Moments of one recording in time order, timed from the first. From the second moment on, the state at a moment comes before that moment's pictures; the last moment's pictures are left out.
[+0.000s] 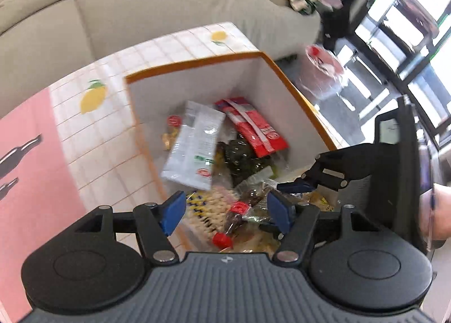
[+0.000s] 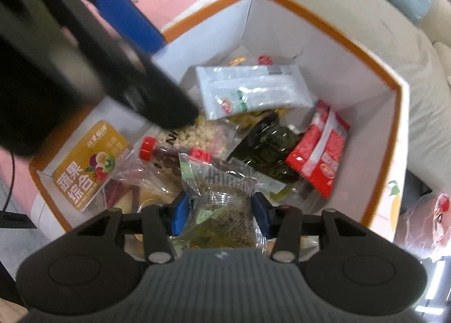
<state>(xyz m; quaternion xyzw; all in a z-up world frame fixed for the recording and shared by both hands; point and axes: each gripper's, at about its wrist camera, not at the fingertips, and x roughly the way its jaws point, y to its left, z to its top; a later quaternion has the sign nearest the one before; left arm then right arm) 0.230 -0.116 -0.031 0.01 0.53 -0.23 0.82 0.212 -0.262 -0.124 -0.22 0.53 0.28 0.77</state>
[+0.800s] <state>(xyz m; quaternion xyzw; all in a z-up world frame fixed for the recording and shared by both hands) 0.125 -0.030 0.040 -0.06 0.40 -0.14 0.90 0.157 -0.260 -0.008 -0.15 0.43 0.21 0.86</state>
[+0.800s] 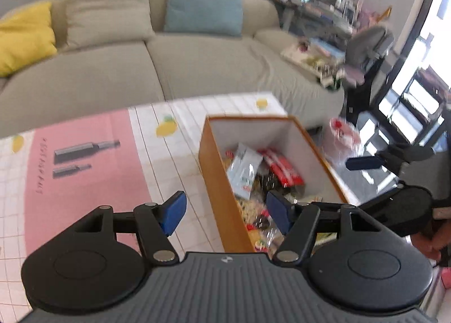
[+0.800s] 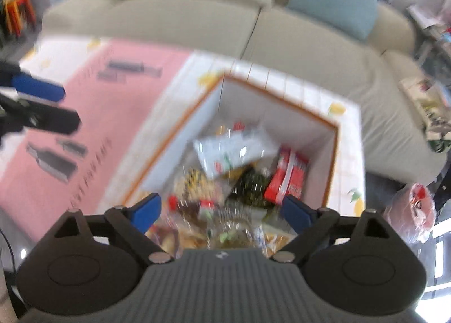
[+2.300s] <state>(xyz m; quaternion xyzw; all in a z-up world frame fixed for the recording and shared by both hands) 0.043 -0.059 -0.044 0.03 0.40 -0.08 0.91 0.026 -0.273 -0.056 0.01 0.35 0.02 0.94</state>
